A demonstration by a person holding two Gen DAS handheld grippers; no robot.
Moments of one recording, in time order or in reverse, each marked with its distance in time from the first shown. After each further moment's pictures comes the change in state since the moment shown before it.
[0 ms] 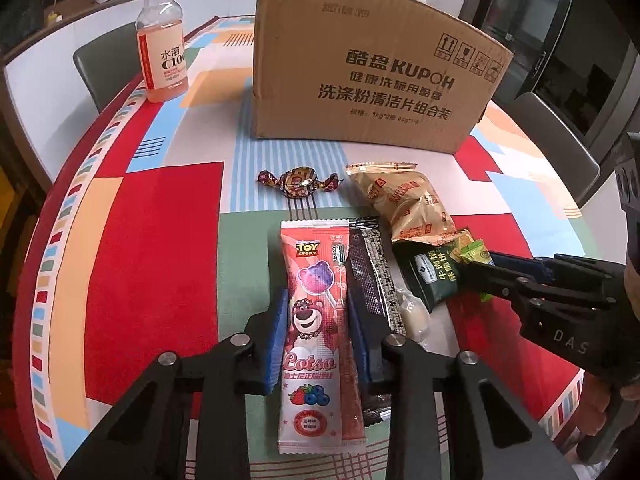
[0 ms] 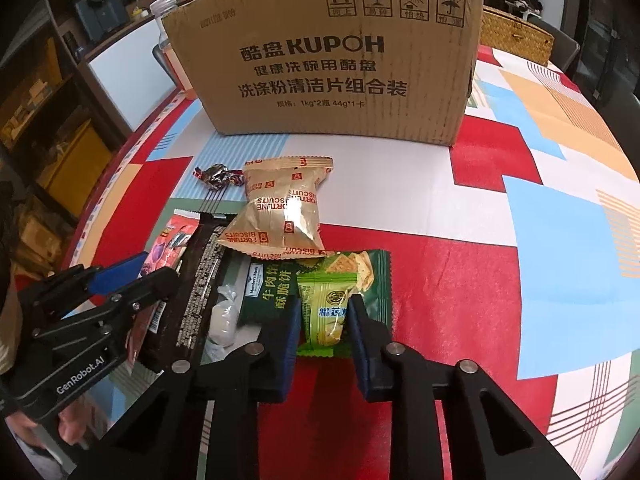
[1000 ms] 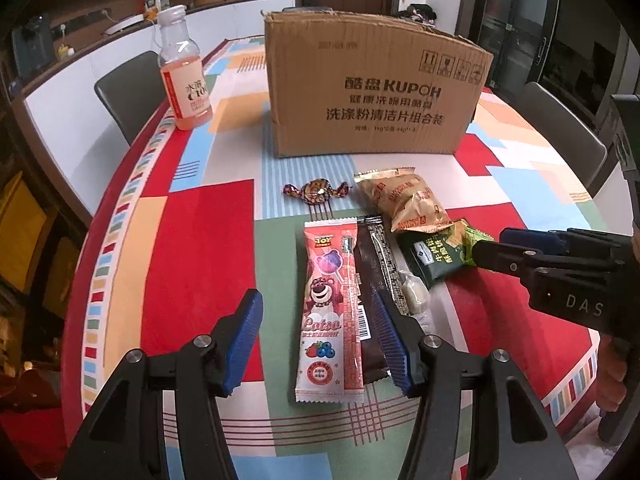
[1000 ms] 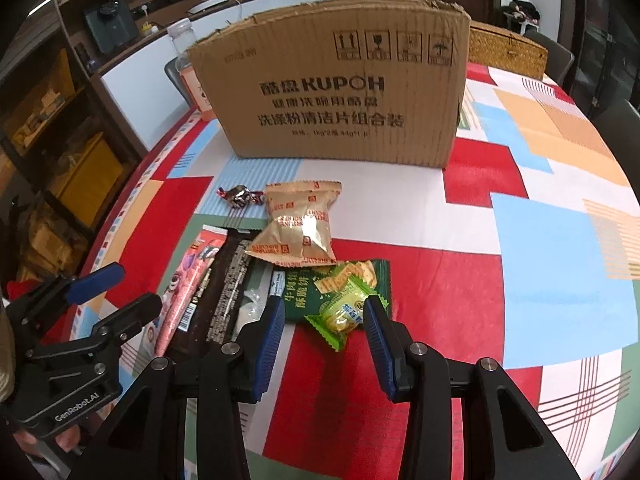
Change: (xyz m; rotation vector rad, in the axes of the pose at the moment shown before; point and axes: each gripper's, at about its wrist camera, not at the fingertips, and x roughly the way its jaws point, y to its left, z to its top) left arm -0.038 -0.010 -0.009 0.068 -0.038 0.109; right arm -0.029 0.001 -0.003 0.019 -0.048 0.024
